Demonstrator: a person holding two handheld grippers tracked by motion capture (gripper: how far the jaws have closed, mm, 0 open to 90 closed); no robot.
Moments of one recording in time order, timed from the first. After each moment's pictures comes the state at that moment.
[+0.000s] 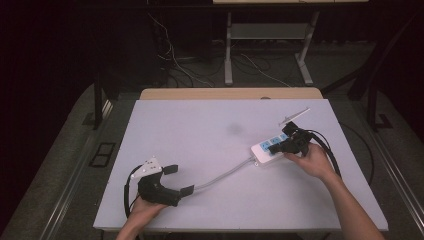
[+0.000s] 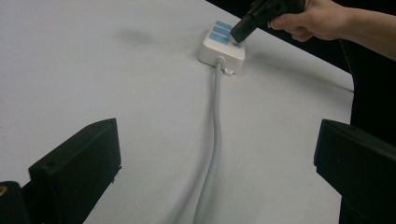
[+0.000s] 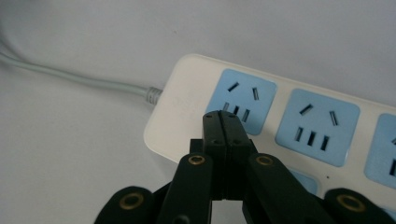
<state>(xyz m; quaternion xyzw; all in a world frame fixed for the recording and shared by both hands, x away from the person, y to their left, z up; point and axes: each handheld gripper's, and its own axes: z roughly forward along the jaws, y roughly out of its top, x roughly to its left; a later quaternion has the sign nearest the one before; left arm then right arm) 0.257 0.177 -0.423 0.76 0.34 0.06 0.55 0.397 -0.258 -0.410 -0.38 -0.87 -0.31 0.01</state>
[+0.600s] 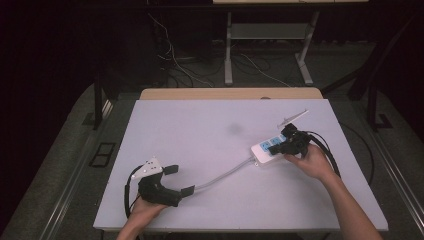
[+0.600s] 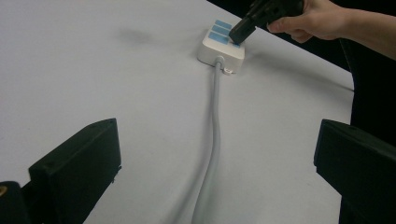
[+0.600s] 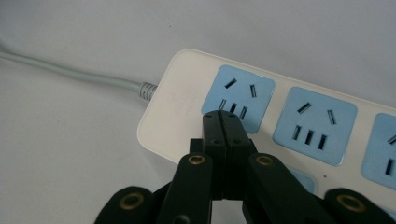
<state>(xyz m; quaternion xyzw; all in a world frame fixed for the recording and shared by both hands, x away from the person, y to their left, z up) 0.257 0.176 -0.423 0.76 0.33 0.06 0.55 0.393 -0.254 -0.411 -0.37 -0.88 -0.30 -0.01</state>
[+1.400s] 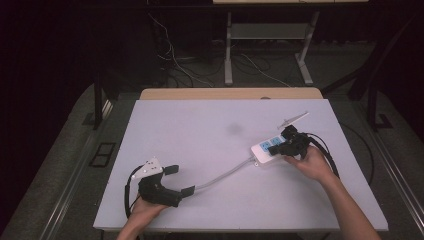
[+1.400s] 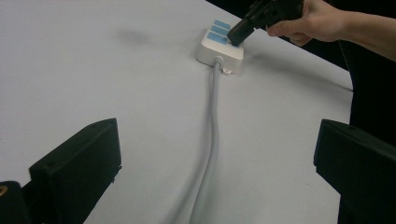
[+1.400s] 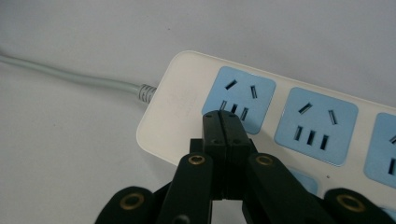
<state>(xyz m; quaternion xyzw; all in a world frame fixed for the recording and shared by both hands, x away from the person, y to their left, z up) 0.256 0.175 -0.422 0.76 0.33 0.06 0.55 0.389 -0.254 -0.414 -0.37 -0.87 -0.31 -0.02</state>
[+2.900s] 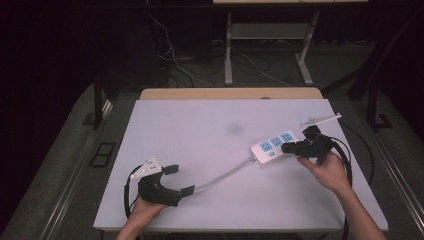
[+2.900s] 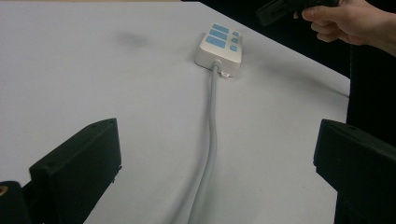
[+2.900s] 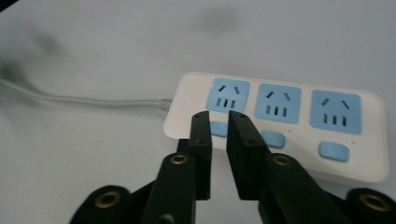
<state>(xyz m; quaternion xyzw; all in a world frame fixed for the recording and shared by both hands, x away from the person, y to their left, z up) 0.256 0.176 -0.421 0.76 0.33 0.05 0.56 0.346 -0.290 -0.376 -0.44 -0.81 -0.38 -0.06</state>
